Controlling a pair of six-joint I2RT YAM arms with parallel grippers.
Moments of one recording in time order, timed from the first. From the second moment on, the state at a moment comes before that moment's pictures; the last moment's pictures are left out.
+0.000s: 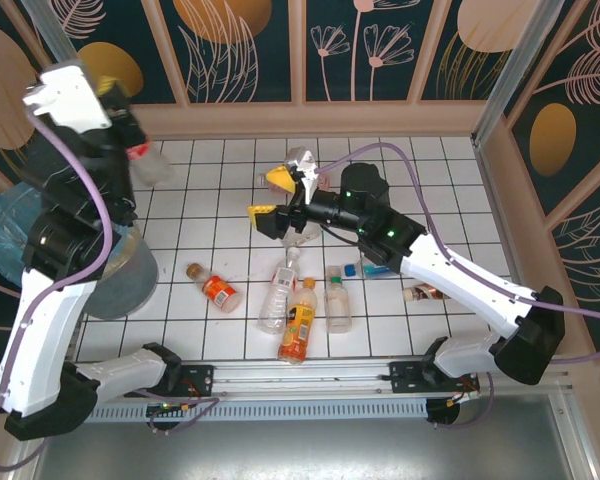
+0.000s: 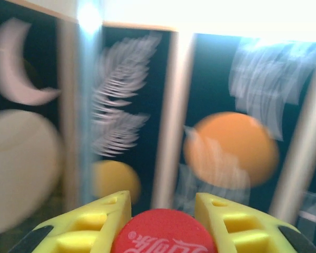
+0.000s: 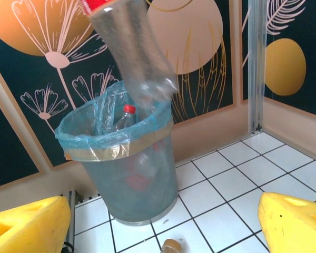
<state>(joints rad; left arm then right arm) -0.51 1.12 1.77 -0.39 -0.87 0.07 0.88 1.33 1.23 0.09 -0.41 0.15</state>
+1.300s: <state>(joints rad) 0.22 0.95 0.91 -0.41 -0.71 -0.18 1.11 1.64 1.50 -0.21 -0.39 0.10</state>
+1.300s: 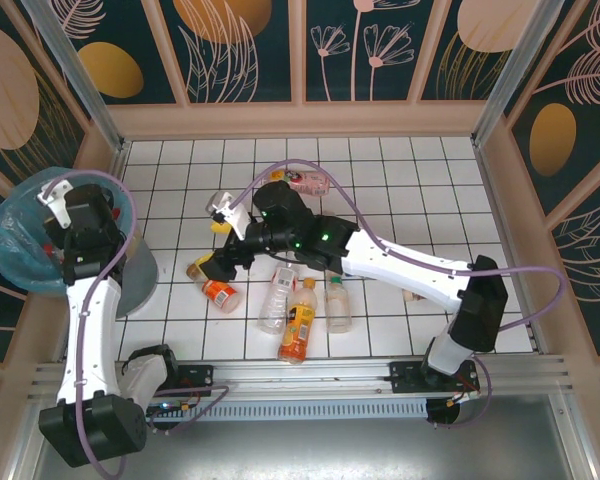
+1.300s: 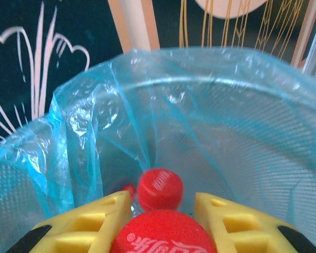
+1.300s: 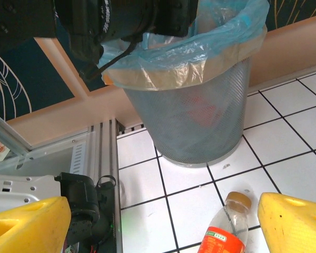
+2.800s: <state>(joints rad) 0.26 0.89 1.19 -0.58 -0.16 -0.24 1.12 1.76 1.66 -0.36 -0.18 0.19</state>
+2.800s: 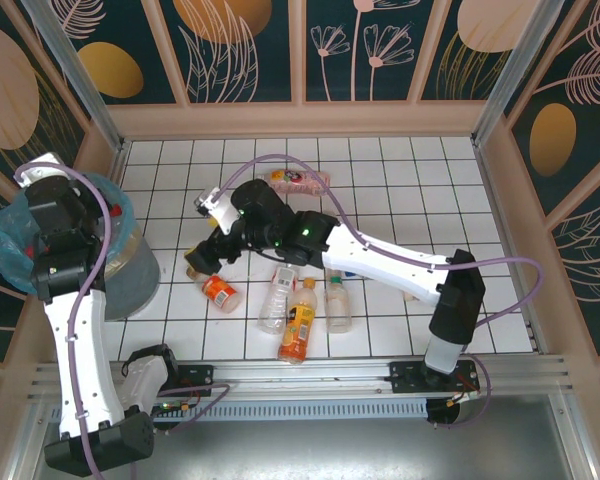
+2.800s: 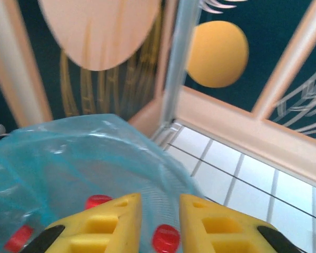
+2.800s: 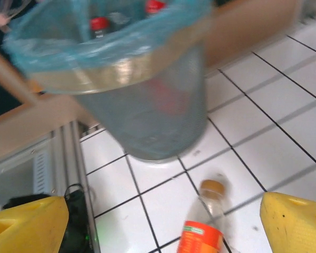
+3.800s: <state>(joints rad) -0.31 1.15 1.14 -0.42 0.14 -0.25 1.12 1.70 1.31 -0.75 -0.01 0.98</state>
